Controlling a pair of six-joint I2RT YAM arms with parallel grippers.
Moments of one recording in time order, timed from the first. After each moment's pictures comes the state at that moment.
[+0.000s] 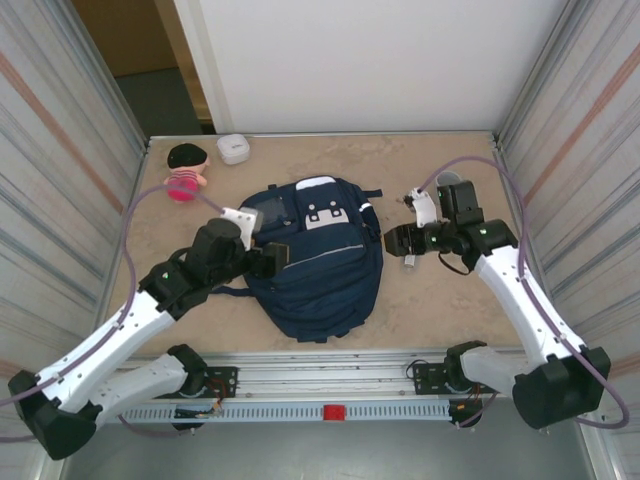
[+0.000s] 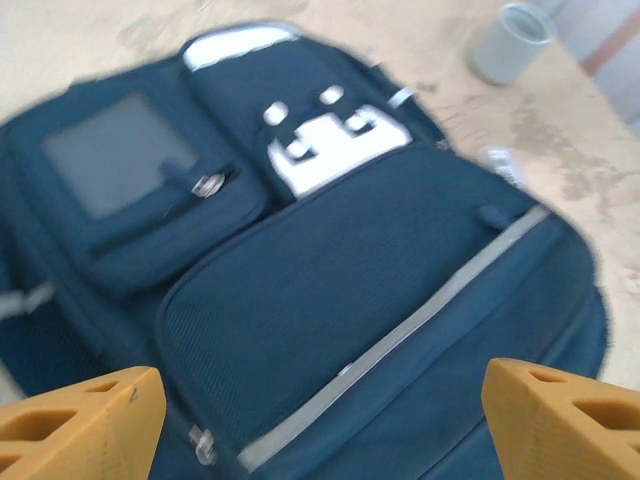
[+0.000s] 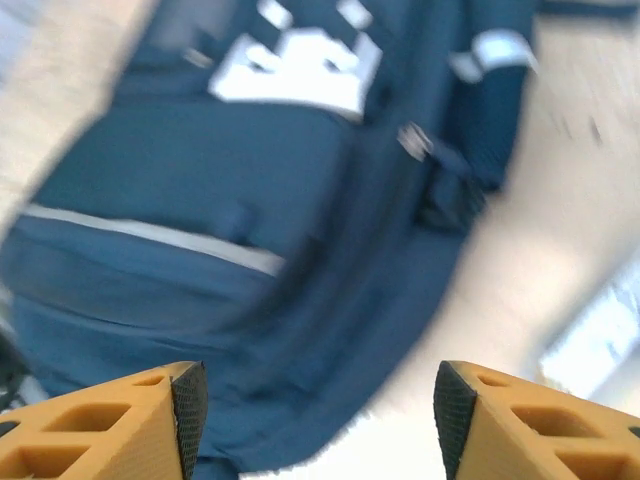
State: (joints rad) left arm -0.70 0.88 0.85 -0.62 -0.10 -0.42; right arm 0.25 1.12 1.01 -0.83 -0.40 0.08
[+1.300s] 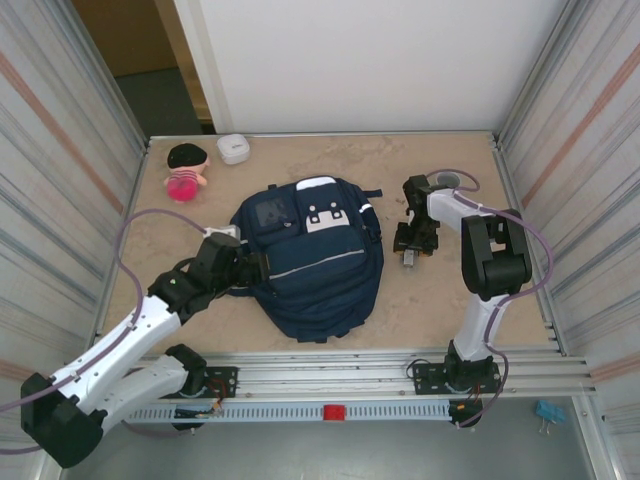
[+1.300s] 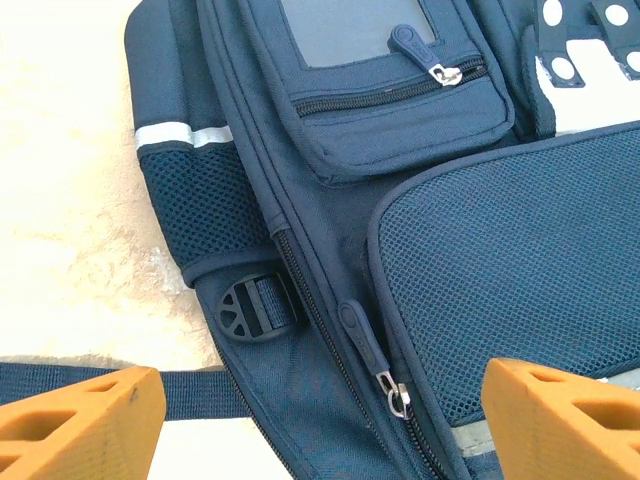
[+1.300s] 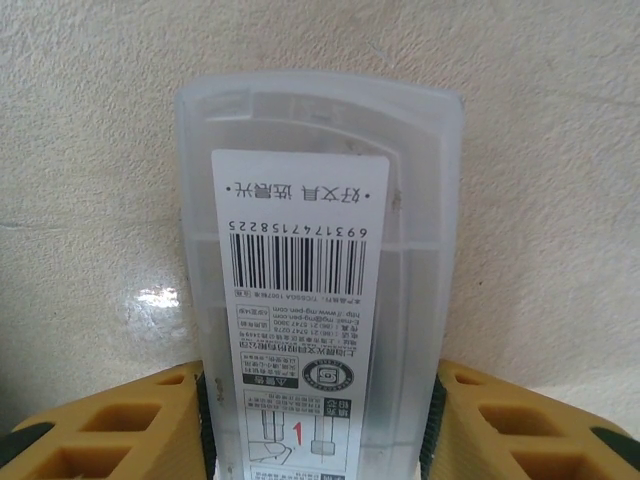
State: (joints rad) left arm -0.60 0.88 0.70 -0.63 -0.20 -0.58; right arm 0.20 1.90 1.24 -0.87 -0.02 0.33
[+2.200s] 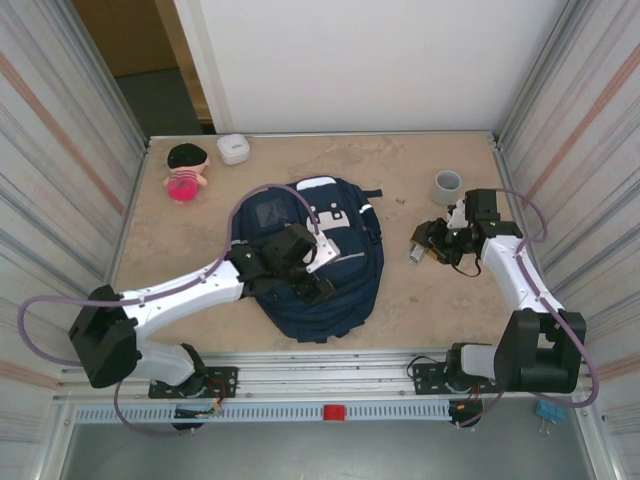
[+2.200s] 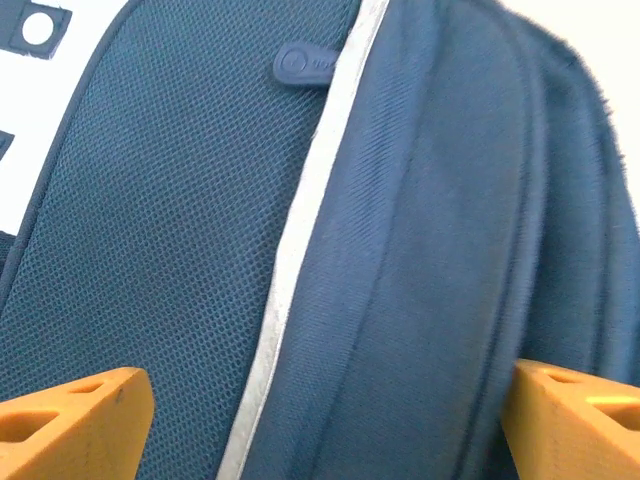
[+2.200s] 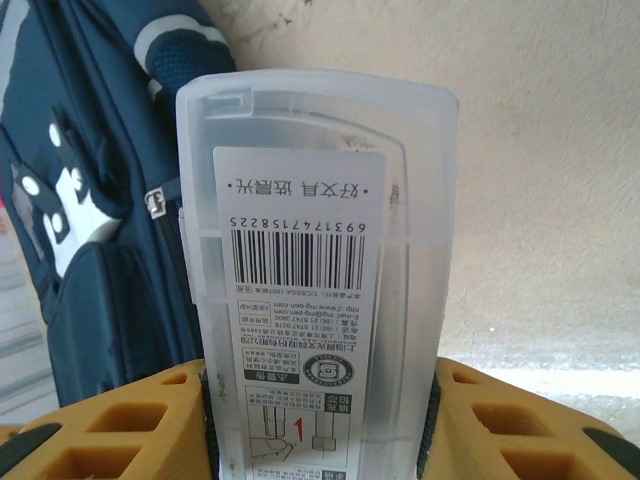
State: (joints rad) left arm -0.93 1.37 0.97 -0.49 -0.05 0.13; right arm -0.04 1.26 0.89 -0.72 -0.52 0.54
